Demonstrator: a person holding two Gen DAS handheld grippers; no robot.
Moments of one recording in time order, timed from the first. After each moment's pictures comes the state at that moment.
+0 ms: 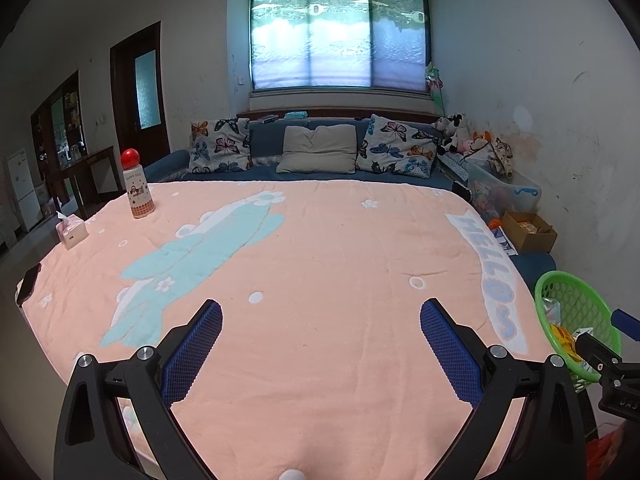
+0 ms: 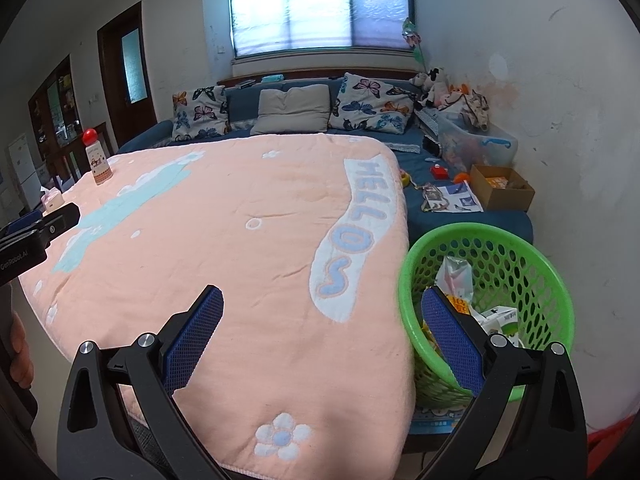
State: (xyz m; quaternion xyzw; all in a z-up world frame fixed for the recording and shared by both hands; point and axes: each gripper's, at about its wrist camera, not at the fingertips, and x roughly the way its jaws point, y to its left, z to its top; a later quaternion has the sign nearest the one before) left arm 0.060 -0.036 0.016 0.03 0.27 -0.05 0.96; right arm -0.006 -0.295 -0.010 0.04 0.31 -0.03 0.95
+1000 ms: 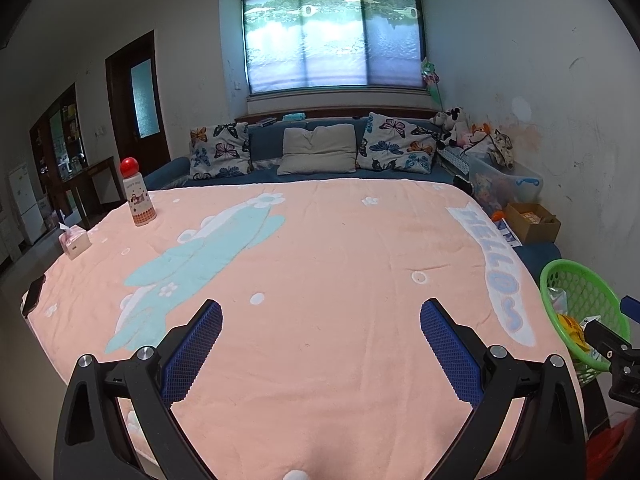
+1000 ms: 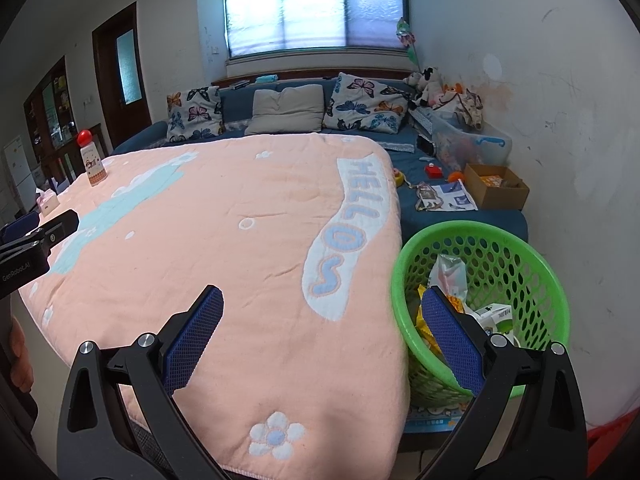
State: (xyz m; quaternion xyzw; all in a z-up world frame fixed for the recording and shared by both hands) left arm 0.057 -0.044 0.012 0.05 0.26 -0.05 0.96; right arm -0.007 -0.297 -0.010 0.04 0.31 -0.04 0.95
